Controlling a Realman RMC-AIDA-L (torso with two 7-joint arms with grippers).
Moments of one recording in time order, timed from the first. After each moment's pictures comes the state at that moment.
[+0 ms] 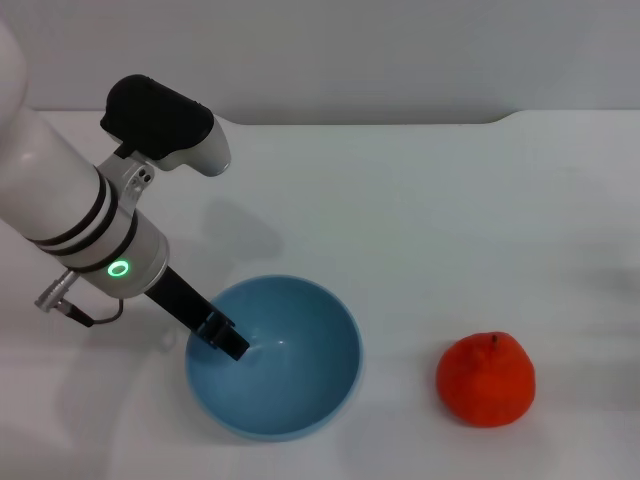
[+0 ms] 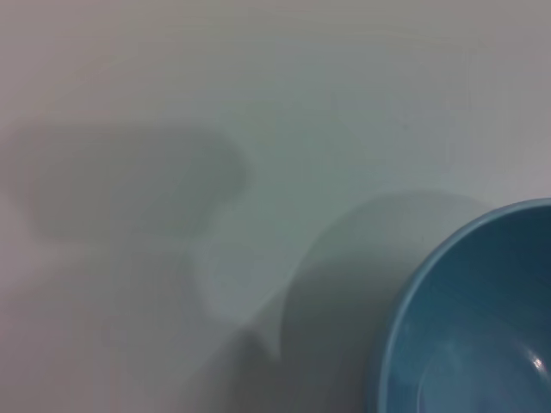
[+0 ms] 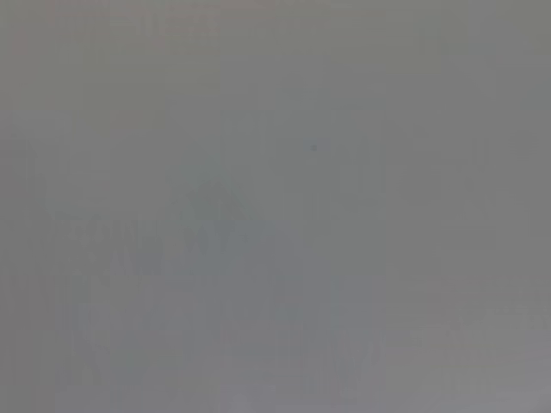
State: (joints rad) left arm -0.62 -2.07 1.54 1.22 2.55 1.50 -2.72; right arm 0.34 2.08 -0.23 0.05 -1.04 -1.29 0.44
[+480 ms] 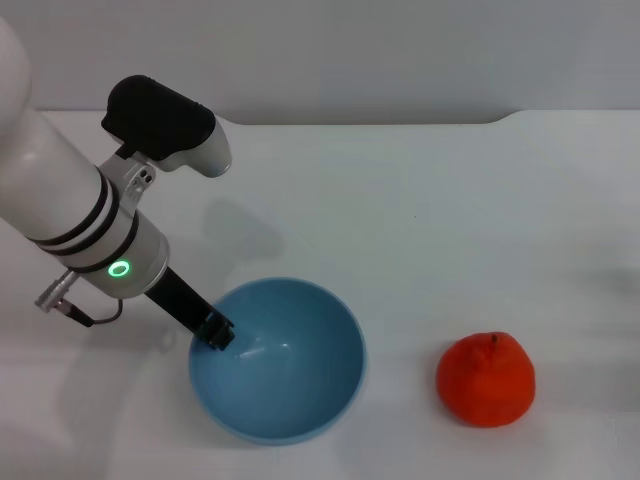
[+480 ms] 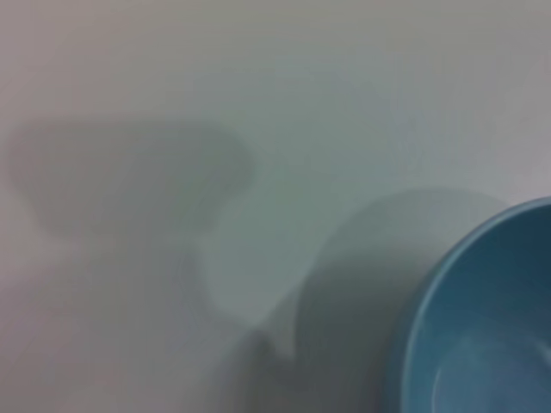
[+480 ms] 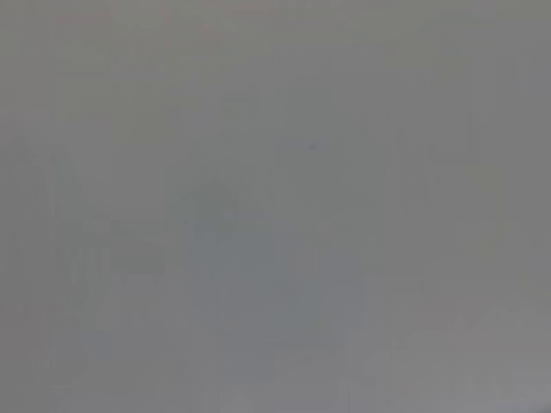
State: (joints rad) left arm -0.62 -2.06 1.55 1.22 2.56 1.50 -2.72; right arm 0.34 2.08 -0.23 0.05 -1.04 -1.29 0.44
